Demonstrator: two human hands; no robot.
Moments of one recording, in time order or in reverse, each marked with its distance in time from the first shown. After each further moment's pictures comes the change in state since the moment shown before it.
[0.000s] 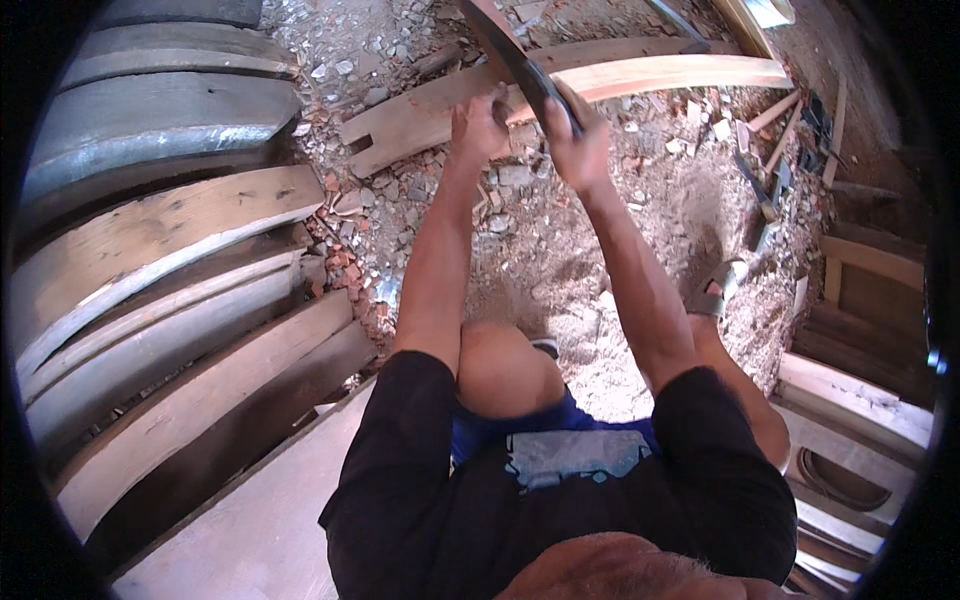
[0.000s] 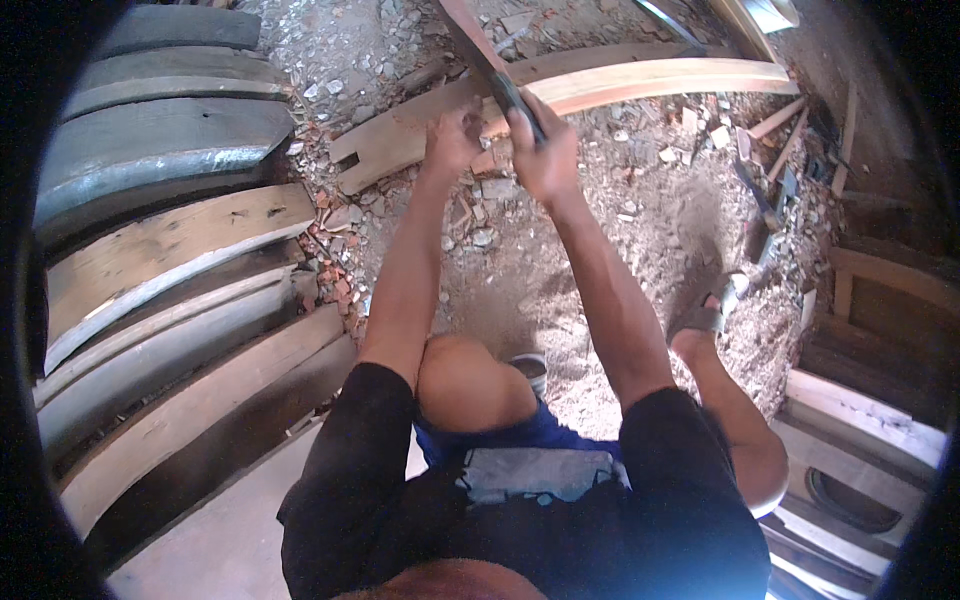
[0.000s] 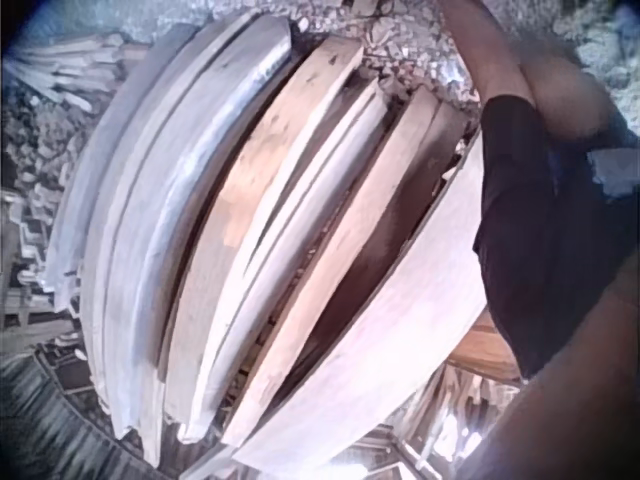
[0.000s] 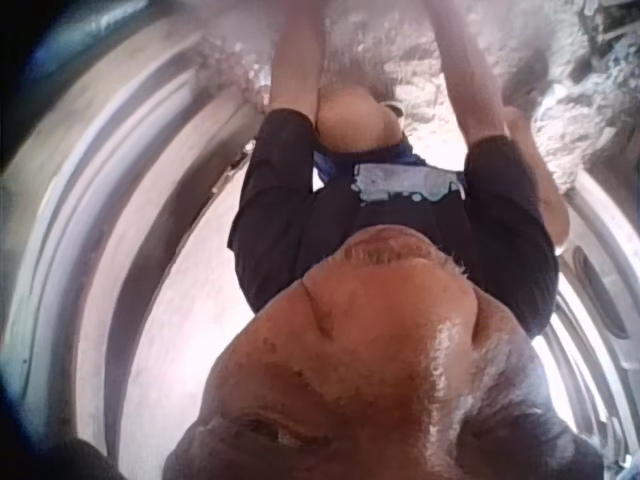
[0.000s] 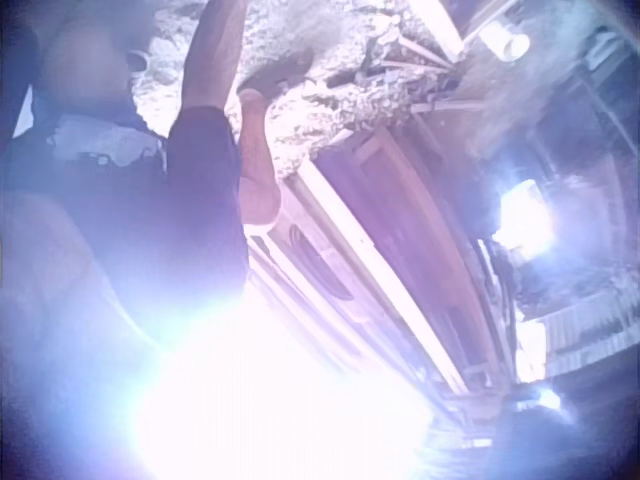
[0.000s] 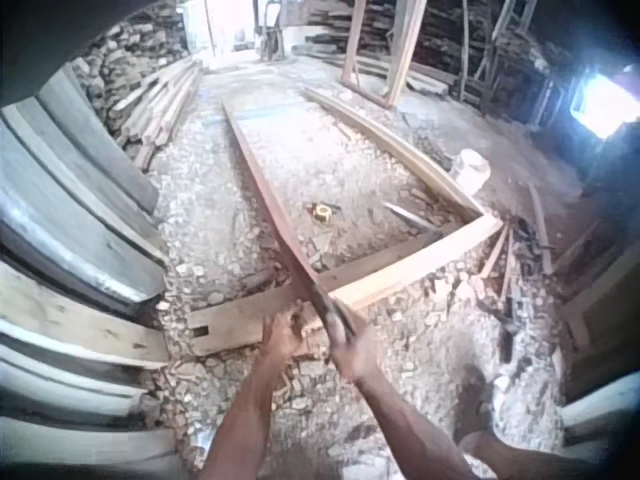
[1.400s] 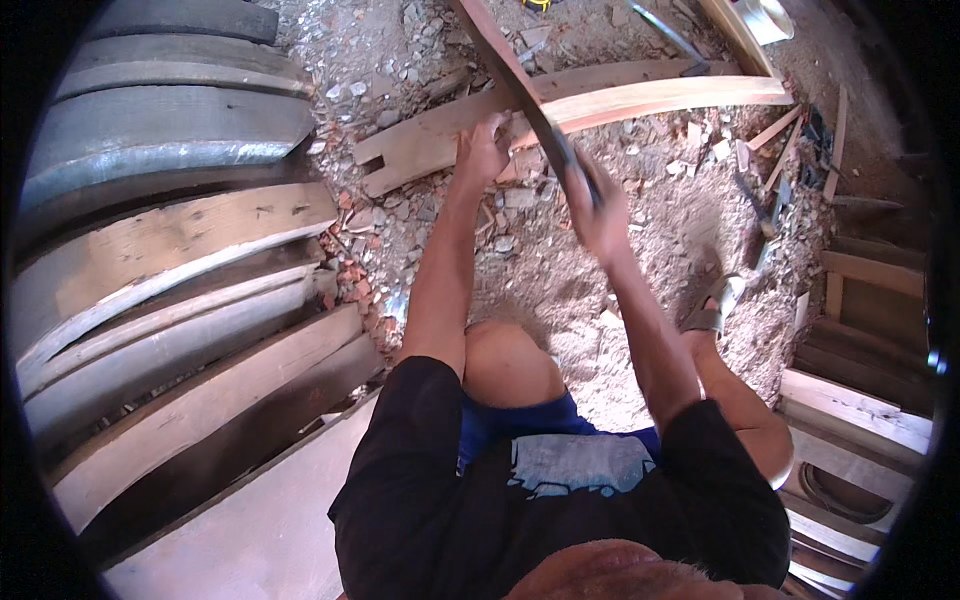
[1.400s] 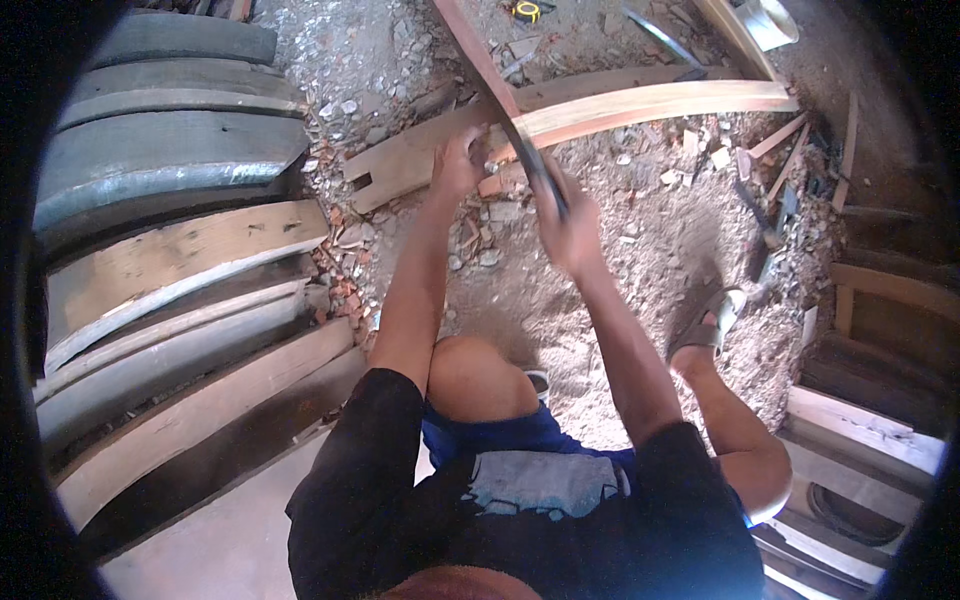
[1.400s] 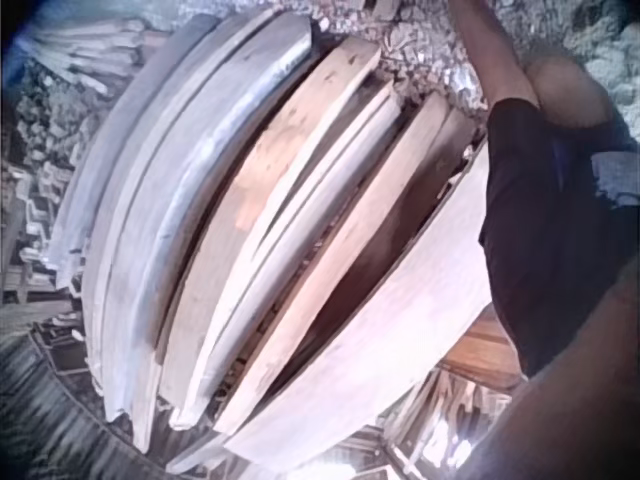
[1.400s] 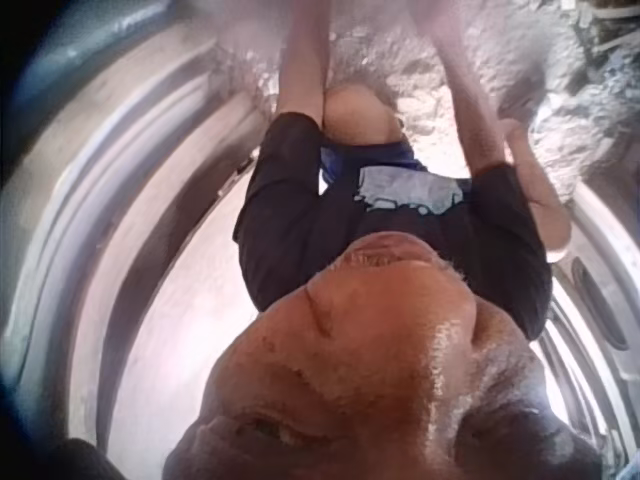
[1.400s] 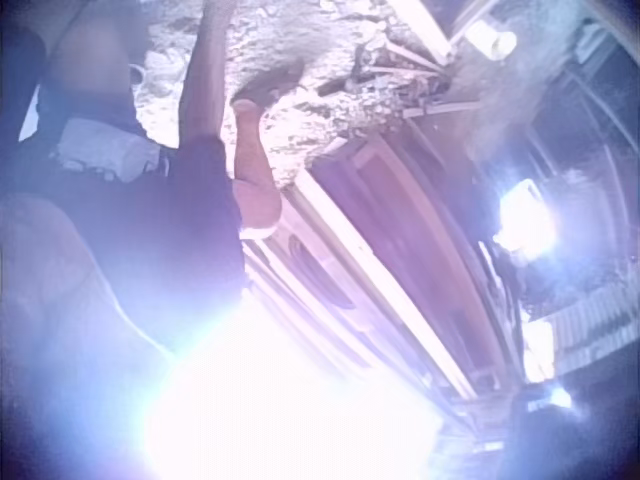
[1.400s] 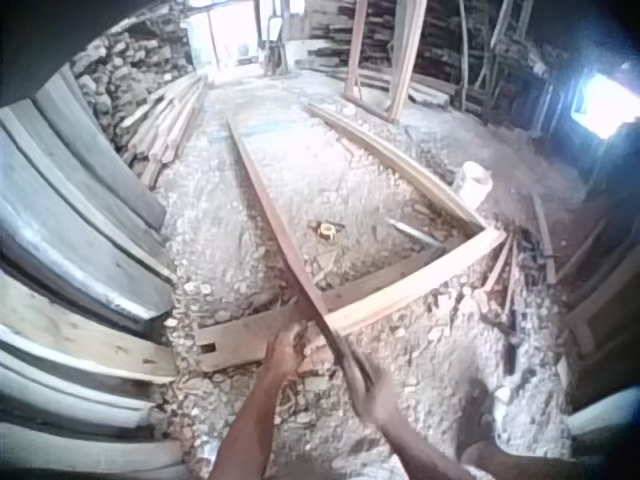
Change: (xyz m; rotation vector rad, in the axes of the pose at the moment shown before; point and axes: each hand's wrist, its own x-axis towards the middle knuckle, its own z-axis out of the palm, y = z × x) left_hand 0.007 -0.009 -0.001 -0.028 0.083 0.121; right_hand -0.032 -0.057 -0.046 -0.084 -0.154 0.165
